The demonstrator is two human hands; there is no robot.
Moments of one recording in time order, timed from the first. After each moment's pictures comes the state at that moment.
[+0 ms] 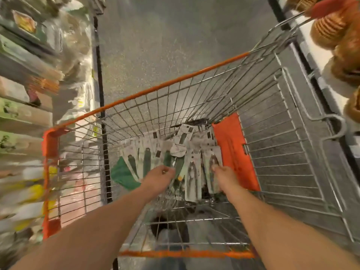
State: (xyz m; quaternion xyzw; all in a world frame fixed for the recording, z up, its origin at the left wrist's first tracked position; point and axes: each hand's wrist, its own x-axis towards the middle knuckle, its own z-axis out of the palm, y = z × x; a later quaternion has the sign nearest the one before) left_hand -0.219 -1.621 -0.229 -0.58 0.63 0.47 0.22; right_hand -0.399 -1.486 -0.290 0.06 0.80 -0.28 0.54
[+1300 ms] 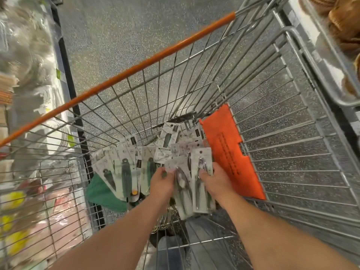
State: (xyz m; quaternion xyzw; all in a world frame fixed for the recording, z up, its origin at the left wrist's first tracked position) left_hand -0.276 -1.595 -0.330 -0.68 0.46 0.57 0.04; right_hand -0.400 -1.491 -0.343 0.00 0.77 -0.35 0.54
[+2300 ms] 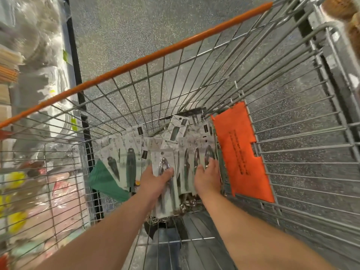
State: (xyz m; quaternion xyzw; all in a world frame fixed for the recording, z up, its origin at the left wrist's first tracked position) left_hand -0.236 -1.616 -0.327 -0.67 0.40 0.62 -0.02; right_hand -0.357 -1.520 -0.367 -0.04 0.85 -0.25 0.47
